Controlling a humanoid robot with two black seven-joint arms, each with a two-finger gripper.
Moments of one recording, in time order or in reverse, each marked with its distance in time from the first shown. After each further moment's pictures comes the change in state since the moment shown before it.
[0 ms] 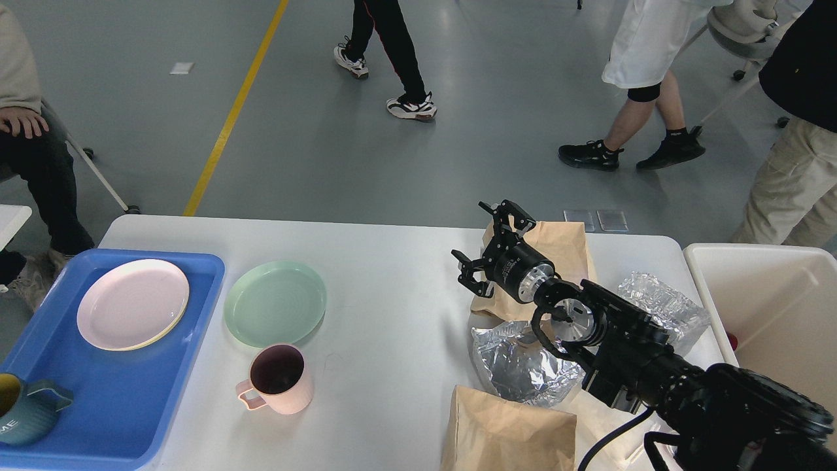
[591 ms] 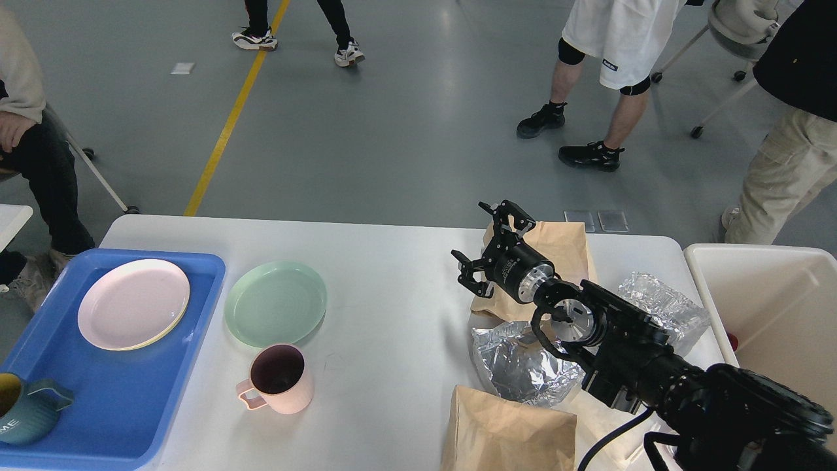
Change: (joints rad) left arm -0.356 0.066 0.920 -0.002 0.122 -0.231 -0.003; right arm -0.001 0.000 0.001 0.000 0.000 0.000 0.000
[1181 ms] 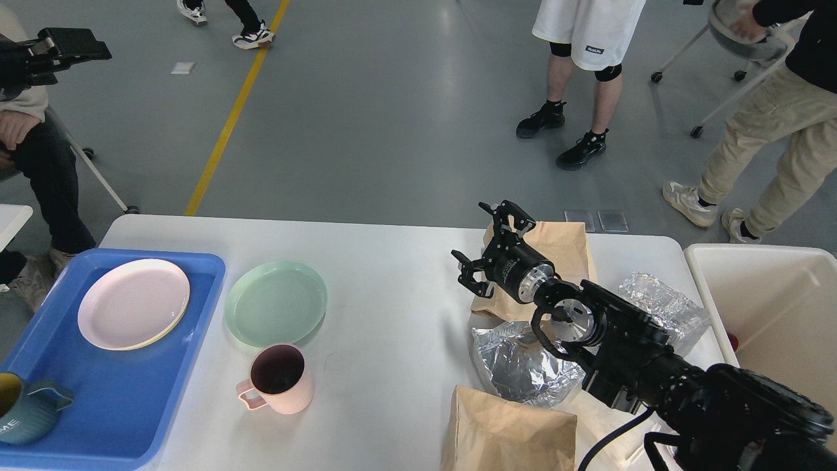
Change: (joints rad) left arm -0.020 -0.197 0.424 -0.104 0.033 -0.087 -0.007; right arm 0.000 0.000 0.000 0.000 0.000 0.000 0.000
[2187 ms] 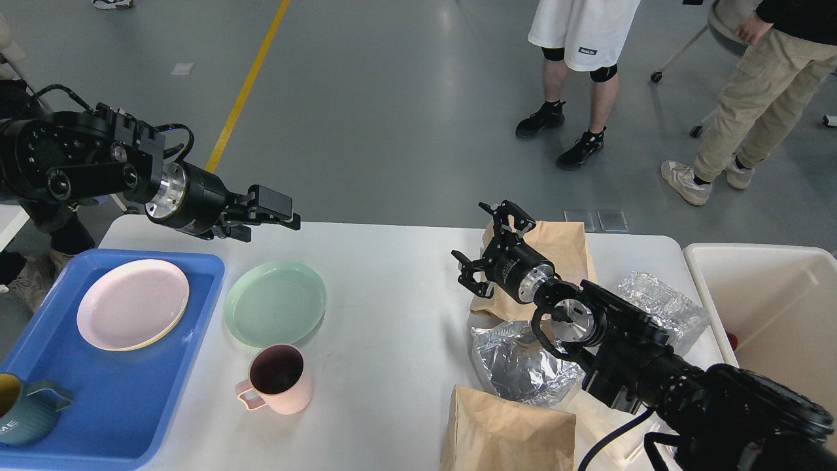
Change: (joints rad) left arm -0.066 -0.210 0.049 -0.560 0.053 -0.034 0.007; right arm -0.001 0.000 0.000 0.000 0.000 0.000 0.000
